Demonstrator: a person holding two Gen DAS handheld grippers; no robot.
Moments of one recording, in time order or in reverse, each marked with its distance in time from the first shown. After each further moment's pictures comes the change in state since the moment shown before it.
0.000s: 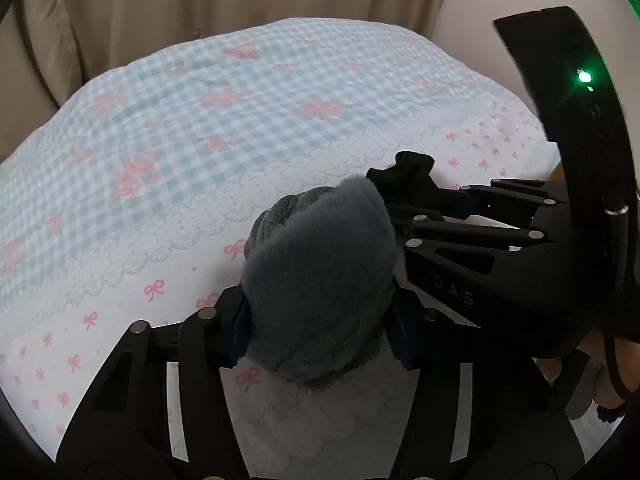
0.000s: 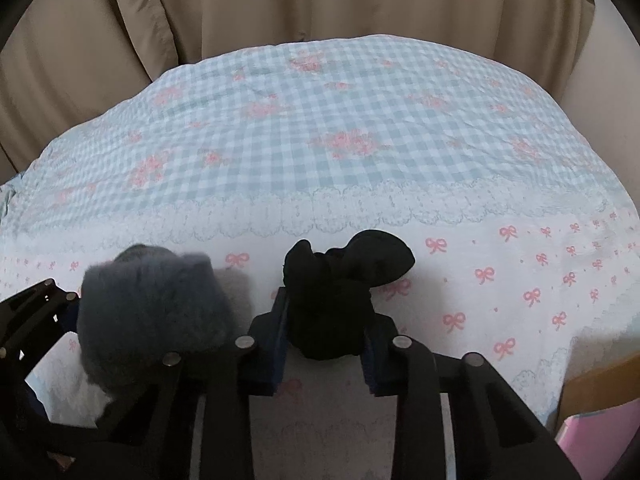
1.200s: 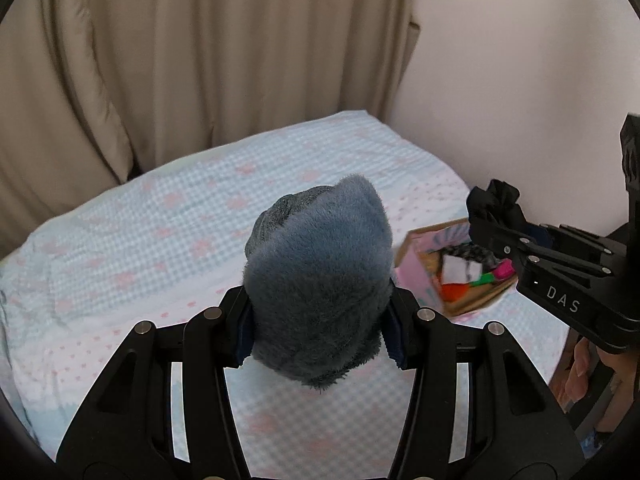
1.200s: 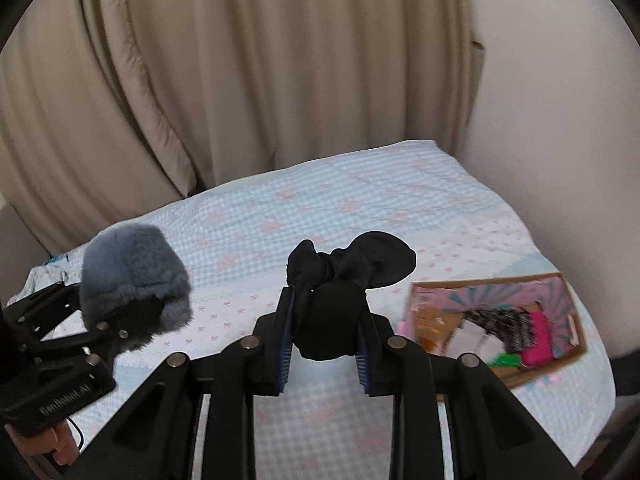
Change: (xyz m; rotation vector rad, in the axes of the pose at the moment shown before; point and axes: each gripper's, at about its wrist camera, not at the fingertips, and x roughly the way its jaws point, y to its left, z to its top) left arm -0.309 -0.103 0.068 0.004 -0.115 0.013; right arm -0.350 -0.023 -0.006 0.198 -0.185 -0.058
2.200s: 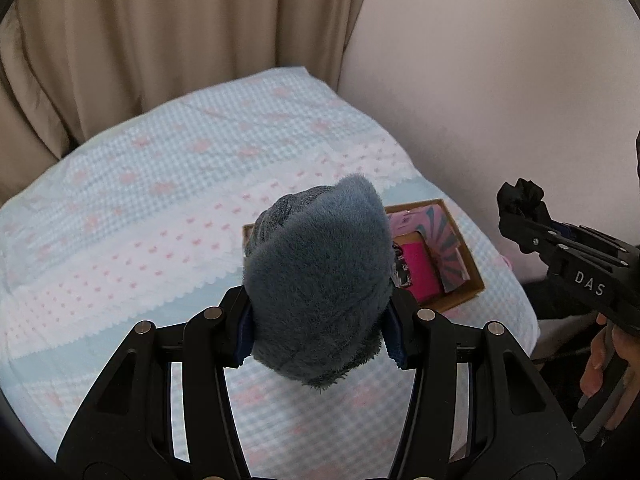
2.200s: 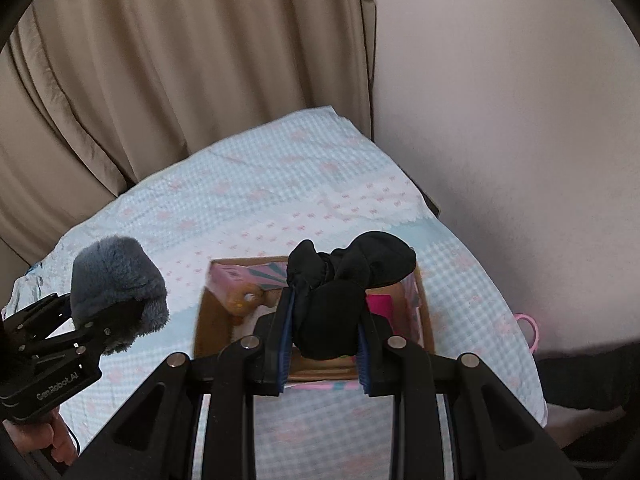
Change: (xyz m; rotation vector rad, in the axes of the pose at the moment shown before) left arm 0.129 -0.248 0.028 -0.050 0.173 0.002; right arm -0.020 -0.290 0.006 0.080 0.140 -0.044
